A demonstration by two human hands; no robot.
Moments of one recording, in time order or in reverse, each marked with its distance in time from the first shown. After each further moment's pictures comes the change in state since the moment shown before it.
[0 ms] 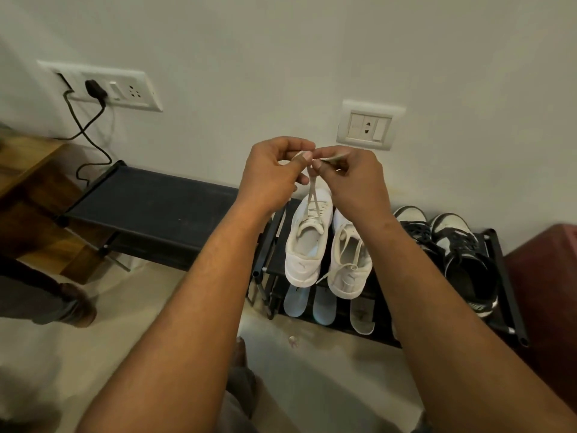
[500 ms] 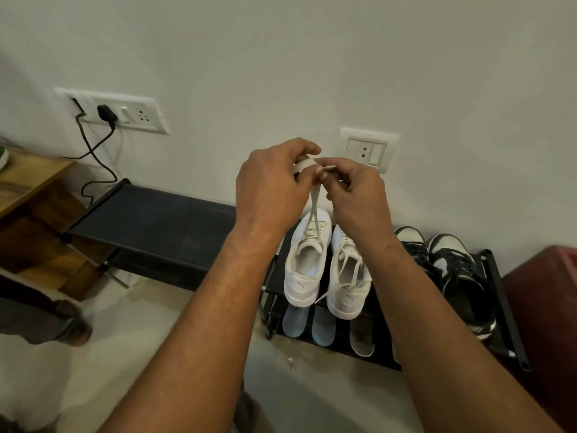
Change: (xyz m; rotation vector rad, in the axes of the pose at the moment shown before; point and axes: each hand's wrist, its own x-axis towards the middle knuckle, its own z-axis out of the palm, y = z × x) left_hand -0.014 0.039 0.001 0.524 0.259 0.371; right_hand -0.003 -0.020 -0.008 0.097 0.035 -0.033
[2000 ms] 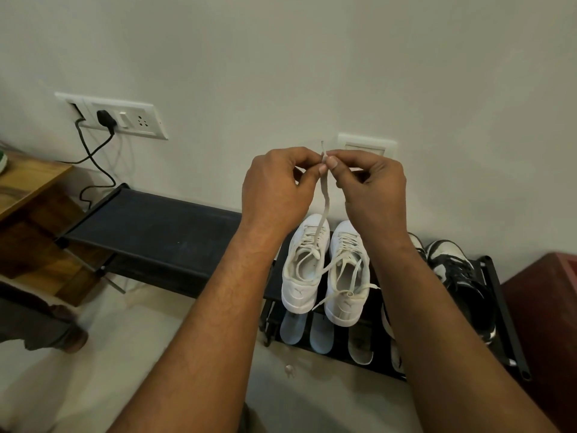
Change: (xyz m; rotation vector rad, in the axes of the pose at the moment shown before) left_hand 0.007 -0.003 0.015 -0.127 -0.051 -0.038; right_hand 0.005 -0.016 -0.018 0.133 0.141 -0.001
